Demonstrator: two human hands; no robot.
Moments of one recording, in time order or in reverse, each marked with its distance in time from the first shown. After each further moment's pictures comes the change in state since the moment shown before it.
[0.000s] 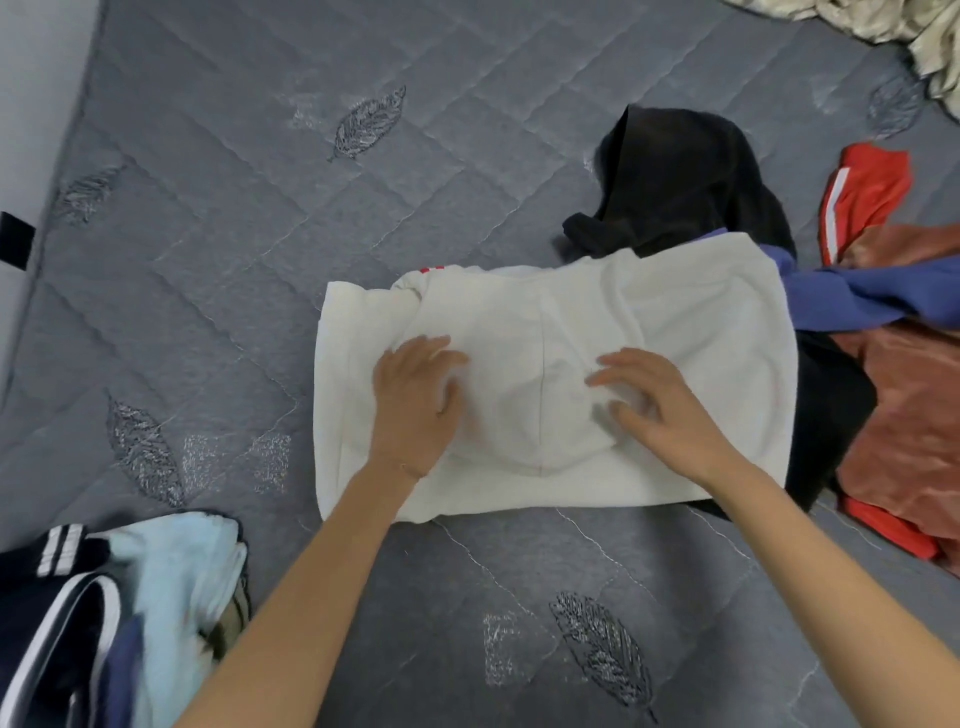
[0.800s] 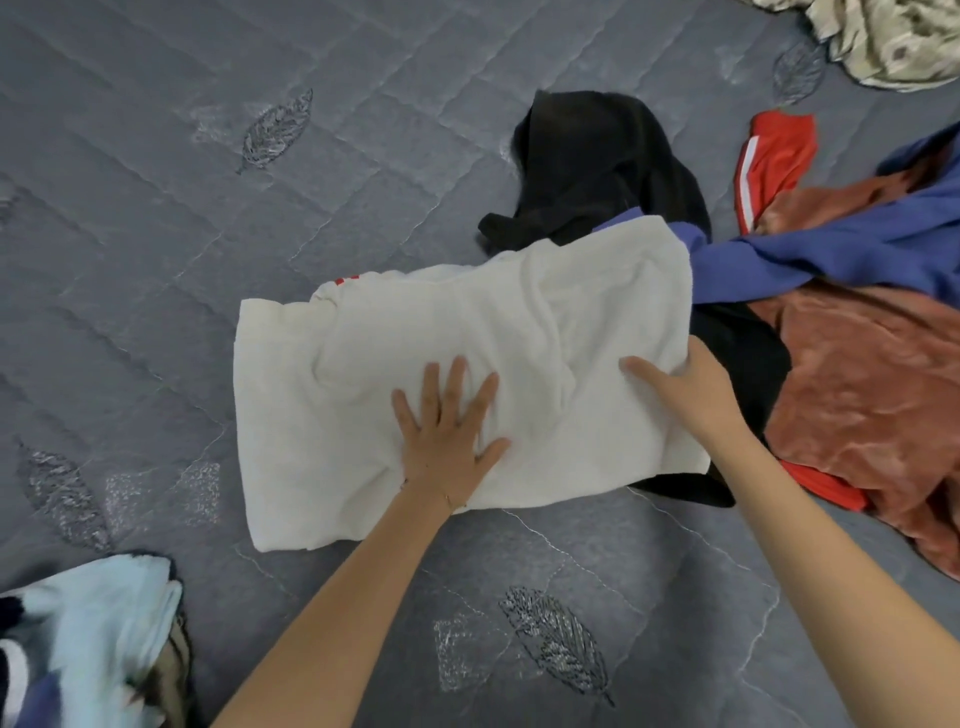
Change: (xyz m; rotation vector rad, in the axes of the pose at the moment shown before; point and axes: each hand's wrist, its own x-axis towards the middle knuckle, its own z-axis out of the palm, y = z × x) left_hand -0.019 0.047 0.095 0.549 -0.483 0.046; right_hand -0.021 0.051 -0.055 0.164 0.376 0.528
